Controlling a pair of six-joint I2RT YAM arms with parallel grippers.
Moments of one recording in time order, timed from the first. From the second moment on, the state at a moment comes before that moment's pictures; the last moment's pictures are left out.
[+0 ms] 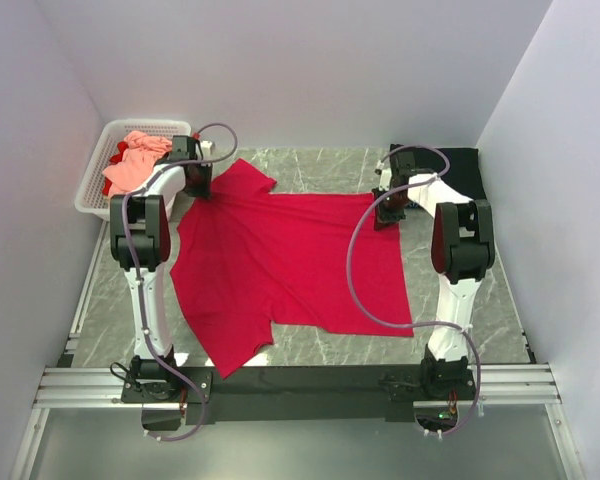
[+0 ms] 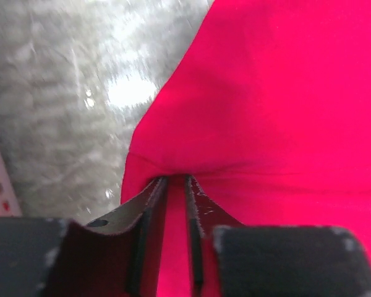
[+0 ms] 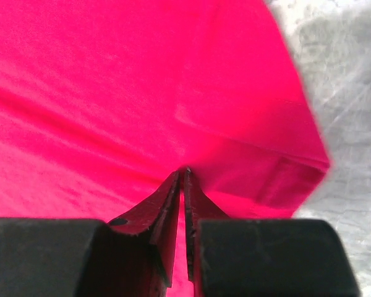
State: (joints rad) left arm -0.02 2.28 1.80 -0.46 0.12 0.06; right arm 0.09 2.11 1.56 -0.66 -0.24 0.00
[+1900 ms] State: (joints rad) left arm -0.01 2.27 1.78 -0.46 0.13 0.14; right arm 0.23 2.32 1.95 -0.75 0.15 0.00
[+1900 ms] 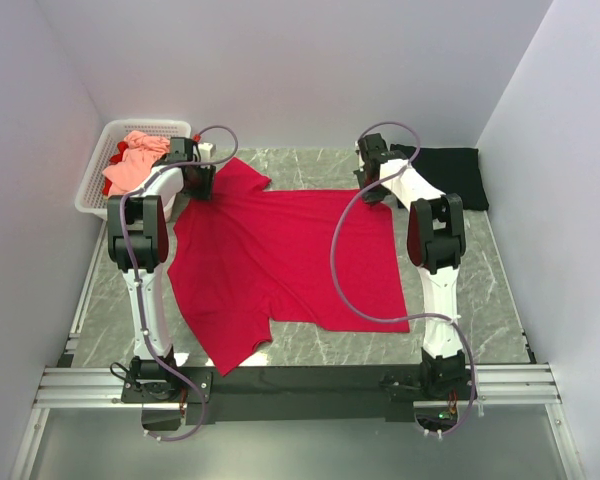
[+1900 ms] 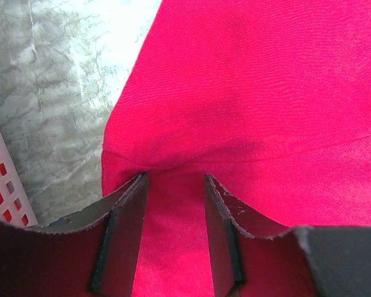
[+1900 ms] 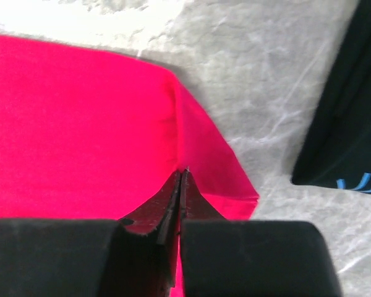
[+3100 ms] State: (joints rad) left arm 0.02 1.69 1.36 -0.60 0.39 0.30; right arm 0.19 1.97 1.72 -0.82 -0.08 -0.12
